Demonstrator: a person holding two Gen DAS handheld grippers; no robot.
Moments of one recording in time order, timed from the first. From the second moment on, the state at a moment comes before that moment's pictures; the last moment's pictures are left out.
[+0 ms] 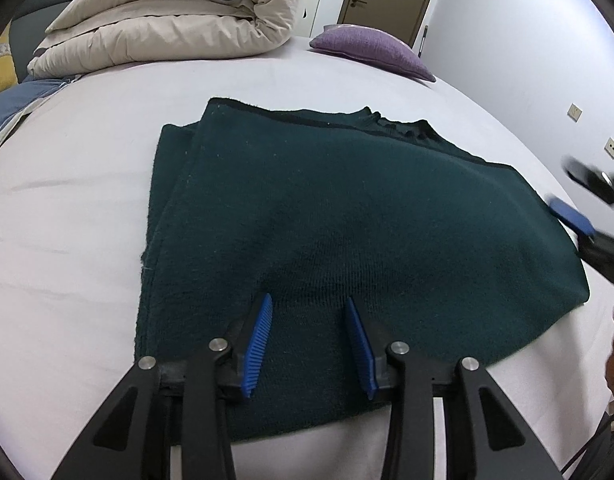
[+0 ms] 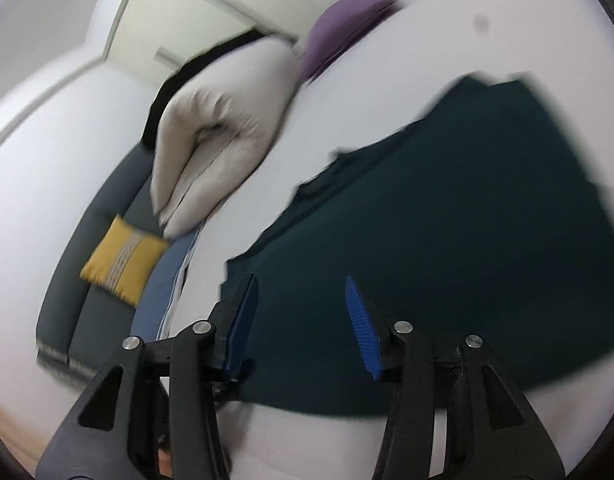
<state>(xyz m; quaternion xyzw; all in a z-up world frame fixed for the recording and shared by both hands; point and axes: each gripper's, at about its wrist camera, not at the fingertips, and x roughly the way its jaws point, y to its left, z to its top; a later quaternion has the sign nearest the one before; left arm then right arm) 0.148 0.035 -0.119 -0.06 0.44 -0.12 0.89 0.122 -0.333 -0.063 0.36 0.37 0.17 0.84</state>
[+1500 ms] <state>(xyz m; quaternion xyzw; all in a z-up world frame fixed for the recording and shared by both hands) 0.147 0.014 -0.123 0.04 0.44 -0.08 0.90 0.051 -0.448 -0.113 0.39 0.38 0.10 0.83</state>
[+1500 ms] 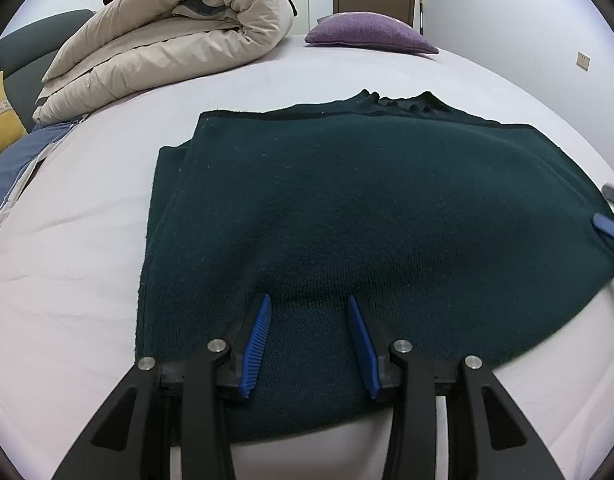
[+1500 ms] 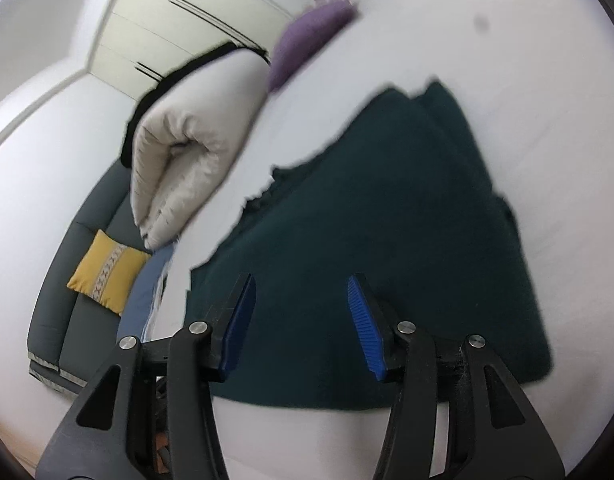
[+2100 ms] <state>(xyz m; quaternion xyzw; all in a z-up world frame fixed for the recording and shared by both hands) 0.142 -0.021 -0.060 -0.07 0.42 -0.19 0.88 -0.005 -0.550 -0.114 0.43 0.35 0.01 0.83</state>
